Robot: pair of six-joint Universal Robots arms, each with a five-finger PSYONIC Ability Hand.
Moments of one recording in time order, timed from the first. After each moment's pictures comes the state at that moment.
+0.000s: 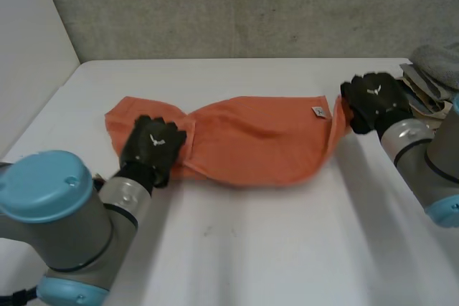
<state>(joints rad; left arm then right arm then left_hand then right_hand) 4.16 -1.90 -1.82 3.60 -1.64 3.71 1.79 -1.12 1.56 -0.37 1.34 2.70 0.96 0.98 1.00 1.00 0.82 0.99 1.18 1.18 1.19 0.99</state>
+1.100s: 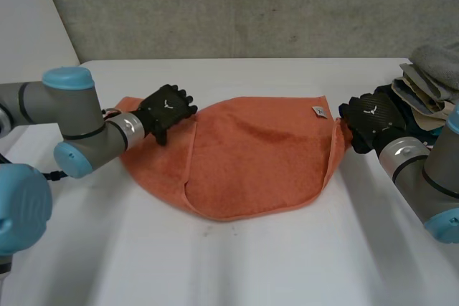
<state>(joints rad) 4.45 -2.62 -0.71 3.03 -1.02 4.04 1.78 -1.10 1.62 -0.38 1.34 2.62 0.38 0.35 0.36 0.35 0.16 0.99 1.18 1.18 1.19 0.99</state>
